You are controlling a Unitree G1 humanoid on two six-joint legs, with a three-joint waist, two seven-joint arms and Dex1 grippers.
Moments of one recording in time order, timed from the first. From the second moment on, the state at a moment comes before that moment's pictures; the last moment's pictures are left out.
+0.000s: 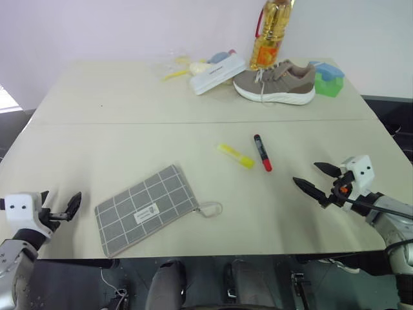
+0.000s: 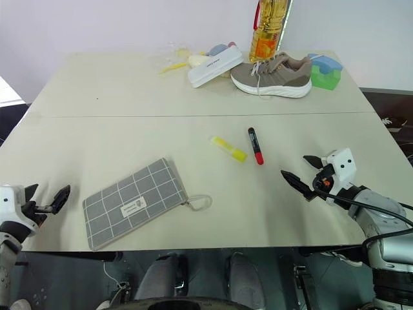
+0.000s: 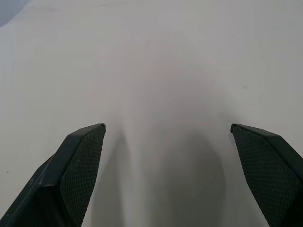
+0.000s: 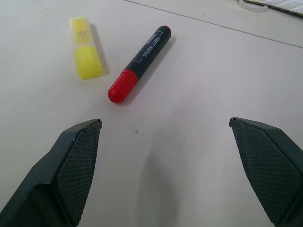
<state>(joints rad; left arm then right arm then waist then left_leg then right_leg) 0.26 0.54 0.57 -0.04 -0.42 0.19 -0.47 0.02 -0.70 -0.34 -0.11 0.44 0.37 0.80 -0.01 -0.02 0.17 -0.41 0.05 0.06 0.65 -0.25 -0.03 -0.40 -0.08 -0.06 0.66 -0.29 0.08</state>
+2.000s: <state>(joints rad) 0.33 0.68 0.46 -0.03 -0.31 -0.04 -0.69 -0.52 -0.24 0.55 -0.12 0.14 0.76 0.68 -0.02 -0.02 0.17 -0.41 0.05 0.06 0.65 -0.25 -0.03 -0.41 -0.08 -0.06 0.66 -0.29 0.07</state>
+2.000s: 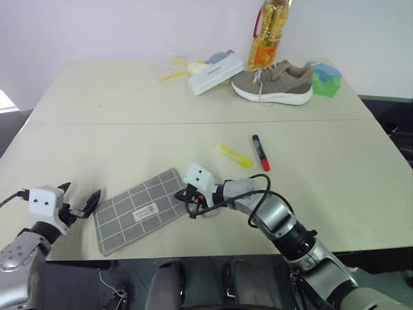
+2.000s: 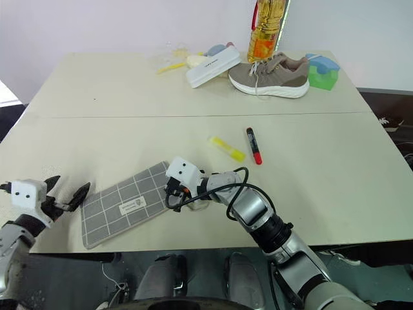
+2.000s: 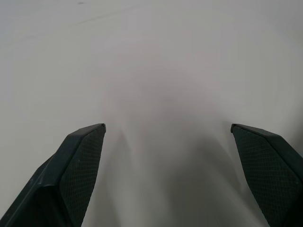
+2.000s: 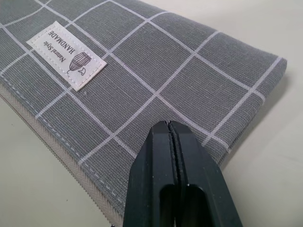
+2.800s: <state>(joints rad) 0.43 0.93 0.30 -0.01 -0.23 -0.61 -1.15 -0.52 -0.19 0.55 -0.05 0.13 0.71 0.69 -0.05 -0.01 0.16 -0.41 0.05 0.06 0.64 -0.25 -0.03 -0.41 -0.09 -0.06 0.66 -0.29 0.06</state>
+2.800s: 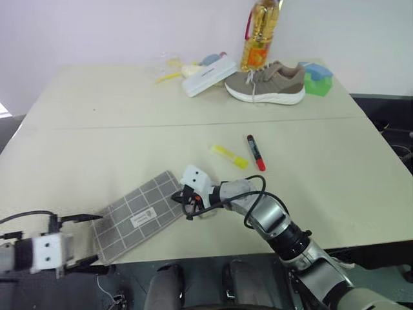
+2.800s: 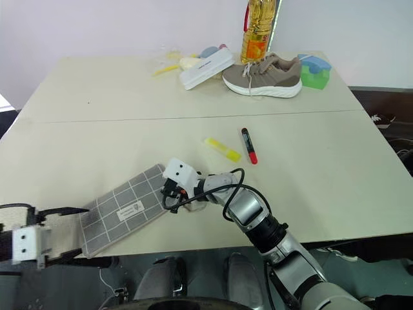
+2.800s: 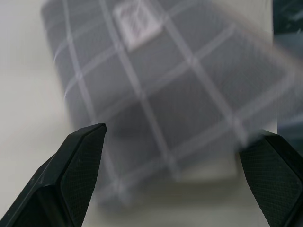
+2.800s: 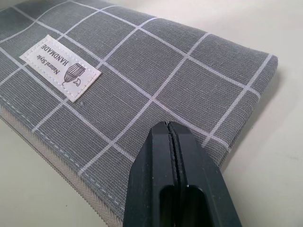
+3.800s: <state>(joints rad) 0.16 0.73 0.18 -0.16 -0.24 -0.28 -0.82 -0.50 -0.37 0.16 -0.09 0.15 0.64 0.58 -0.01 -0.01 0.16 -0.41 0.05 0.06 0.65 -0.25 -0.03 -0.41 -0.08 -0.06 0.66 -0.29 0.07</state>
